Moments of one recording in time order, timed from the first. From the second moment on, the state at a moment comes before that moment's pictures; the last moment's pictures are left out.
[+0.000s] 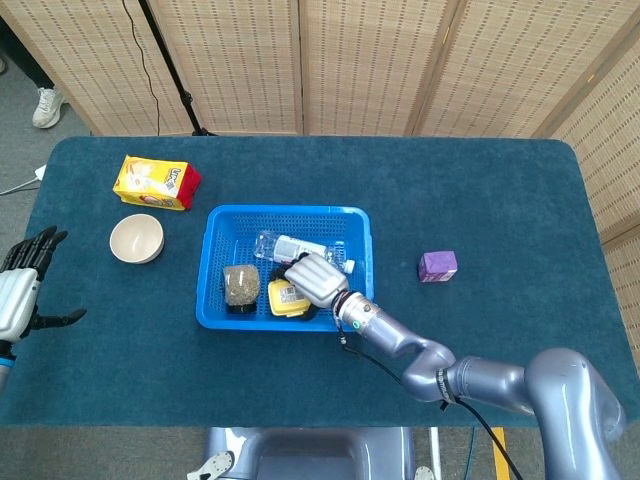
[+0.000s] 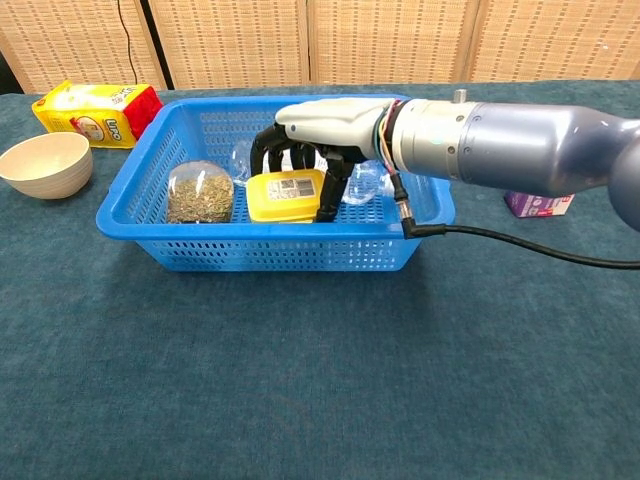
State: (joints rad) left arm -0.27 -0.93 -0.14 -1.83 1.27 1.25 -0.07; right arm 1.09 -1.68 0.19 -1.26 -1.28 0.74 -0.01
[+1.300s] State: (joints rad) left arm -0.26 -0.92 -0.12 -1.86 1.33 1.27 -0.07; right arm 0.69 -1.19 0.09 -1.60 -1.33 0.98 -0.05
